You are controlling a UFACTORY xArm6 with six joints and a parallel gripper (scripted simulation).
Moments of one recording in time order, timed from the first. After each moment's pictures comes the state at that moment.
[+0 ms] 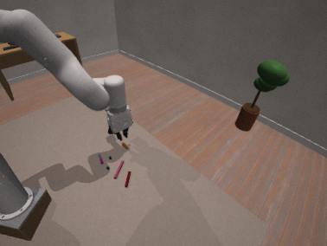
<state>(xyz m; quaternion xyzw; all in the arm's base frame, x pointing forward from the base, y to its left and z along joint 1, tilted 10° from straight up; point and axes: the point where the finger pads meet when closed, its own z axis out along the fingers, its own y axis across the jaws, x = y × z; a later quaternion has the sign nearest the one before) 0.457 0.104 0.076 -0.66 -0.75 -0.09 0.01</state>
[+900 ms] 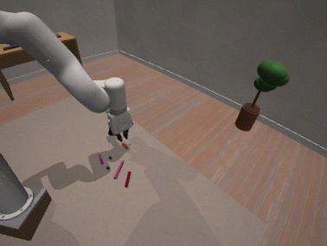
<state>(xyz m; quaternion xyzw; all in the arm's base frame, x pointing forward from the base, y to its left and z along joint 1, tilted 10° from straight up) 0.458 0.106 0.067 -0.66 -0.75 -0.09 0.01</state>
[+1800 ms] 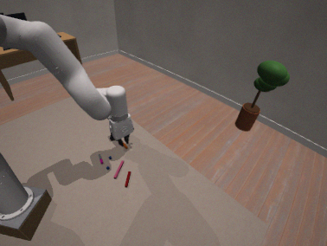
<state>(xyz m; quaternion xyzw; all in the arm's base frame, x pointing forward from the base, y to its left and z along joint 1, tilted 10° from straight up) 0.463 0.111 0.033 -0.66 -0.75 -0.09 0.01</state>
